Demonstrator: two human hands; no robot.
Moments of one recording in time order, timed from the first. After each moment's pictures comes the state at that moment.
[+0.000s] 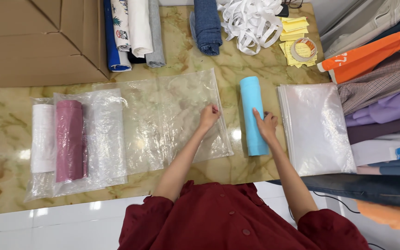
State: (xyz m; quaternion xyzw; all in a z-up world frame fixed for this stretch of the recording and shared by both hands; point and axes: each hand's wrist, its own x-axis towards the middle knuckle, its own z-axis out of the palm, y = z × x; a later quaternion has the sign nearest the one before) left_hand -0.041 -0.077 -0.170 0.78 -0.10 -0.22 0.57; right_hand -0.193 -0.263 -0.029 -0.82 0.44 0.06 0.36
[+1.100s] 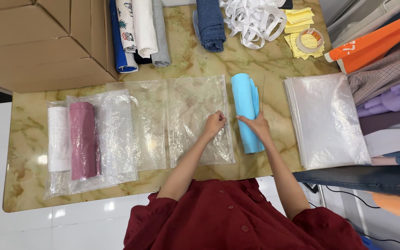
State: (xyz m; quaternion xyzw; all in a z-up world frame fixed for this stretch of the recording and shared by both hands) left_hand -0.087 -0.050 -0.157 0.84 -0.16 -0.25 0.45; right_hand -0.191 -0.187 0.037 -0.78 0.43 0.14 0.44
